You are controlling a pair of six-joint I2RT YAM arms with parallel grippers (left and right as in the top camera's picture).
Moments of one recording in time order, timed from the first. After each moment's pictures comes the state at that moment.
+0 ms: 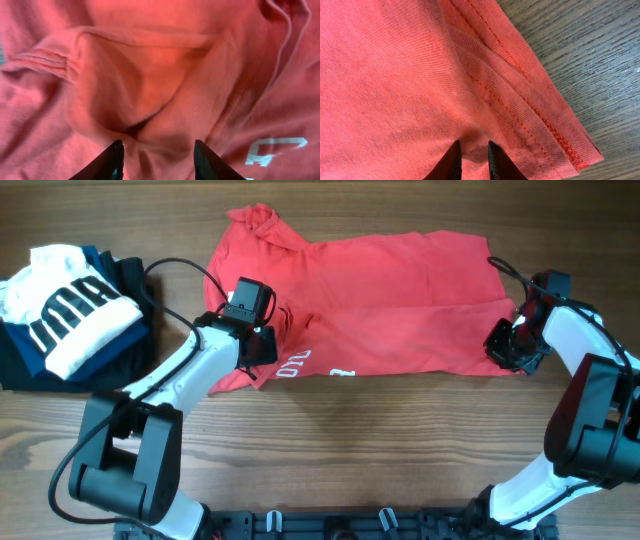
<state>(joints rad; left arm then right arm) -0.33 1.73 1.02 -0.58 -0.09 -0.42 -0.28 1.86 1.11 -0.73 -0.05 0.33</state>
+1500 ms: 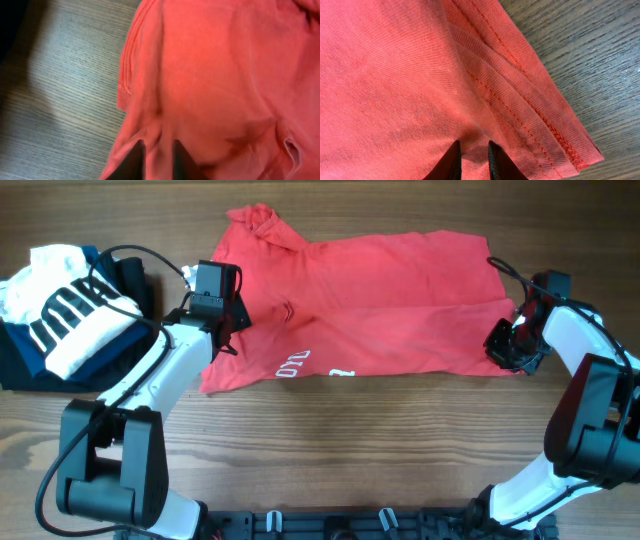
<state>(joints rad) -0.19 1.69 1.02 -0.35 -0.21 -0.49 -0.28 1.86 1.11 -0.74 -0.05 0.33</state>
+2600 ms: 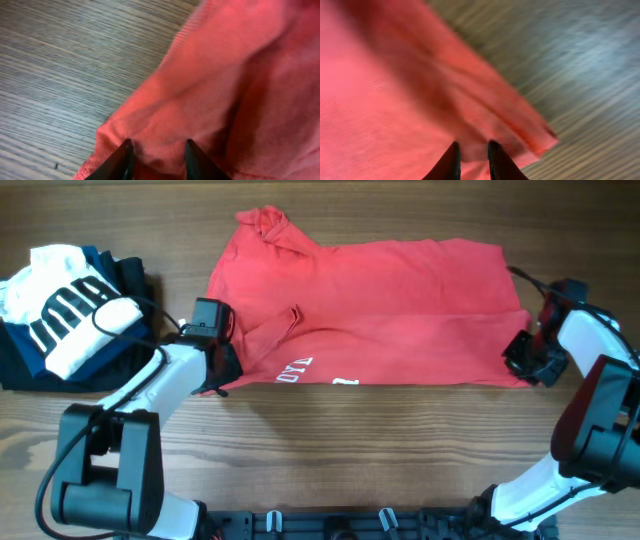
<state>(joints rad) -0.14 1.67 0.85 -0.58 -0.14 -0.53 -0.37 1.86 1.11 -0.81 0.09 0.36</state>
